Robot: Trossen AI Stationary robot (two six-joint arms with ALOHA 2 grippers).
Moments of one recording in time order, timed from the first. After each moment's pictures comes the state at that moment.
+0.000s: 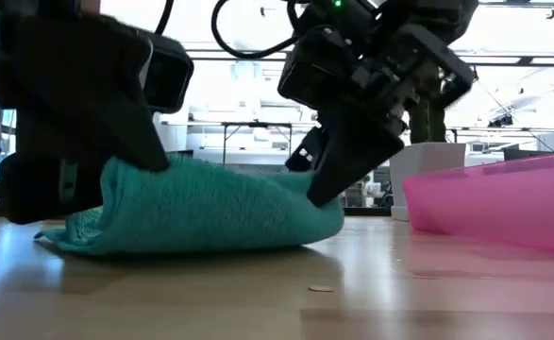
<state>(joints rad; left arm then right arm) -0.46 1.81 0.78 0.38 -0.10 -1.32 0.16 1.93 1.06 0.01 -0.44 0.03</state>
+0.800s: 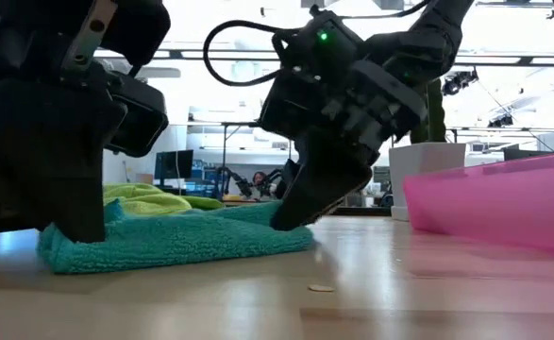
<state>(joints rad) -0.46 1.81 0.79 0.13 -0.04 -1.52 0.13 2.04 1.06 0.19 -0.47 0.15</state>
